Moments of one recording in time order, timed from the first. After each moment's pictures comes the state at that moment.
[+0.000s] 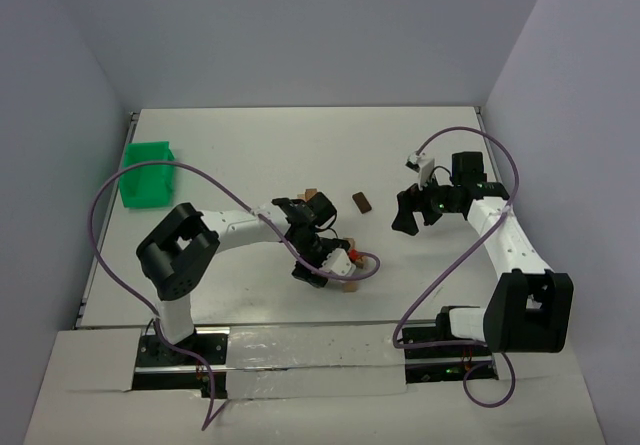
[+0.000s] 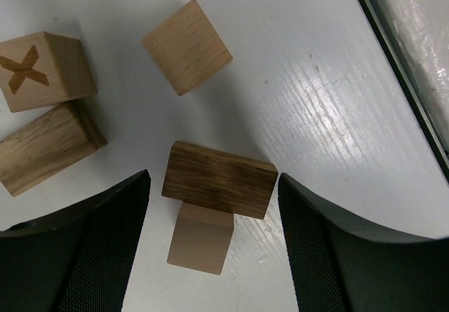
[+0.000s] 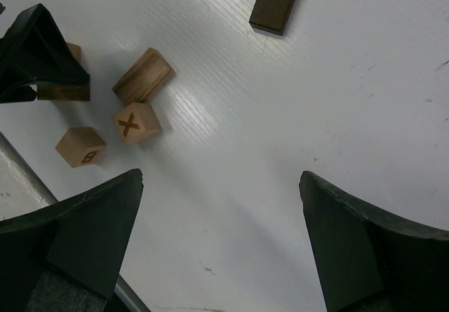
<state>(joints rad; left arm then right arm) -0.94 1.85 1.19 -0.65 0.57 1.18 -0.05 1.26 0.91 -0.71 -0.68 -0.51</state>
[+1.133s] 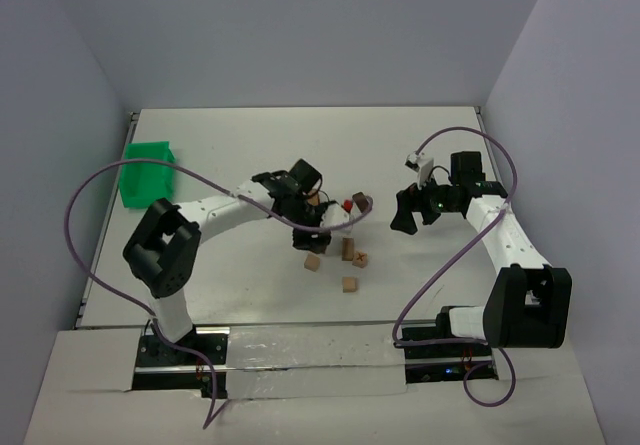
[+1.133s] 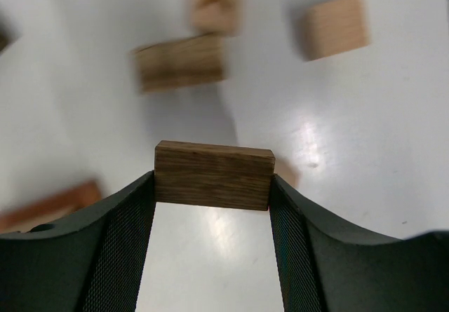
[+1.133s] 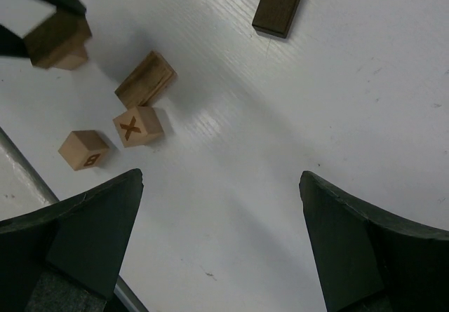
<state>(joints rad) -0.83 1.82 1.28 -0.63 0.55 0.95 -0.05 1.29 0.91 -0.69 -0.70 -0.51</state>
